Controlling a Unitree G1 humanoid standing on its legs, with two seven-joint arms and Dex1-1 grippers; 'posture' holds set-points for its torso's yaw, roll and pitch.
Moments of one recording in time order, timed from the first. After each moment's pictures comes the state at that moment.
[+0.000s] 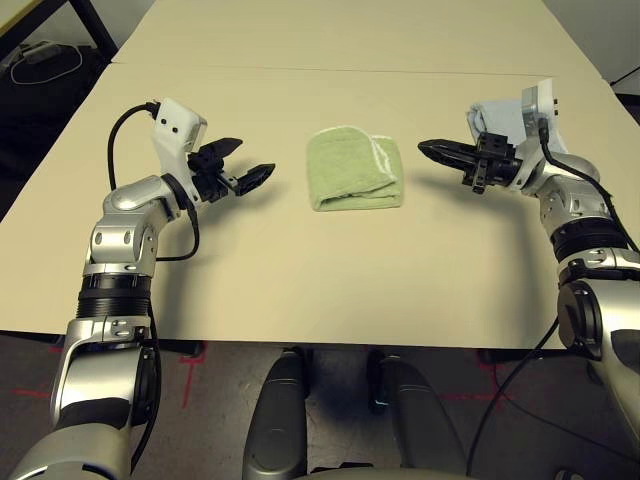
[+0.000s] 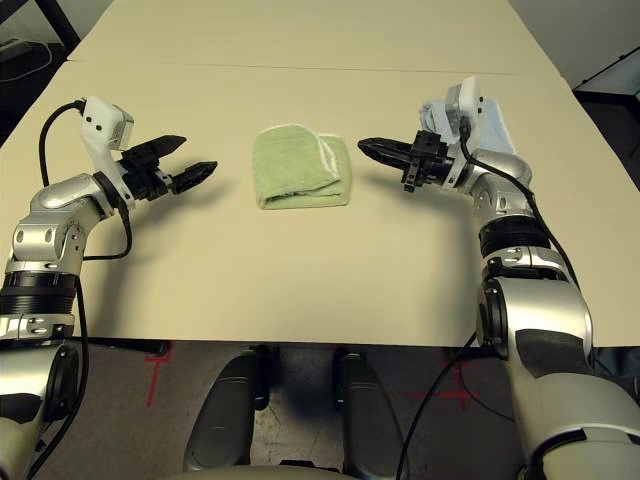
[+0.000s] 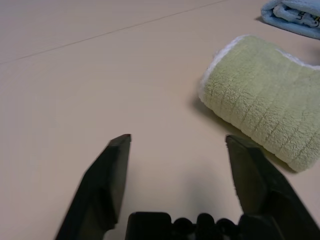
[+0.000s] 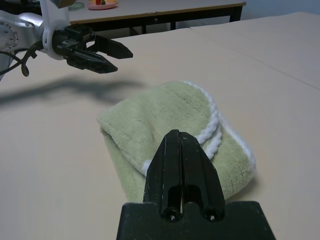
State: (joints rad) left arm -0.69 0.59 0.11 0.33 -0.28 0.33 -0.84; right arm -1.01 -0.47 -0.16 1.03 0.27 -0.19 1.40
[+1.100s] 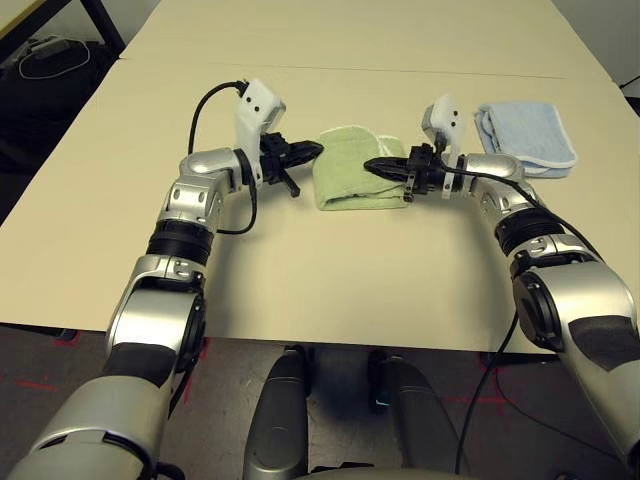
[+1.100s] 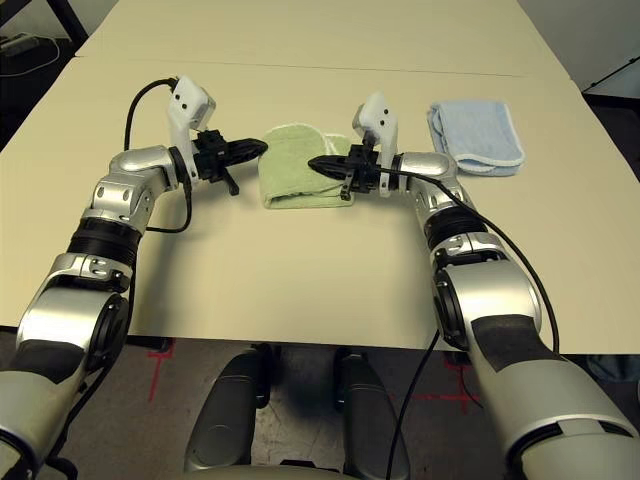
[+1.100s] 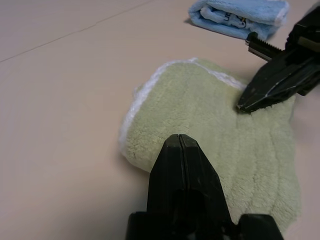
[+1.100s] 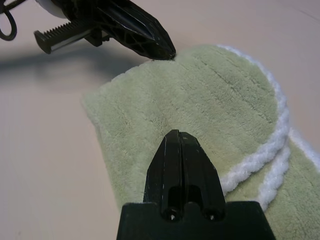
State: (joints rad) left arm -1.00 0.41 -0.06 0.72 -0.15 0.16 -0.99; right arm -1.13 -0.31 0.01 1.14 0.04 -0.22 1.16
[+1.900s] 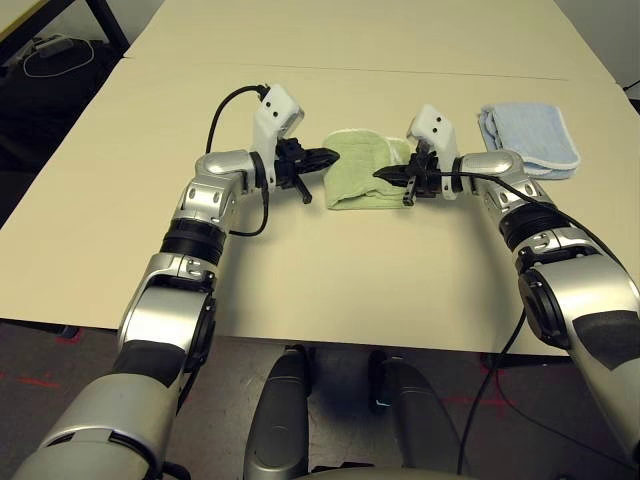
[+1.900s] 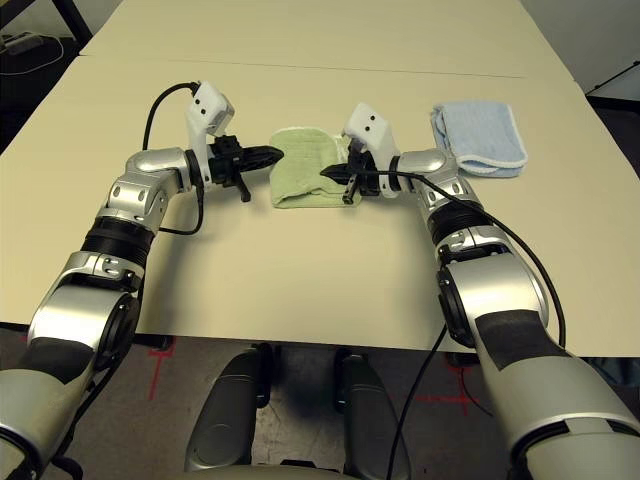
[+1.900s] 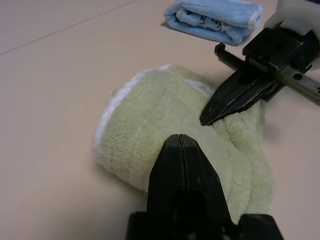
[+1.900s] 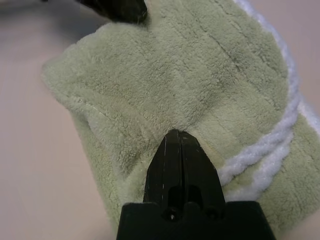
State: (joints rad) left arm -1.01 0.33 -0.08 0.72 -0.15 0.16 -1.01; right arm -1.12 -0.34 0.06 1.14 -0.03 -0.12 1.08
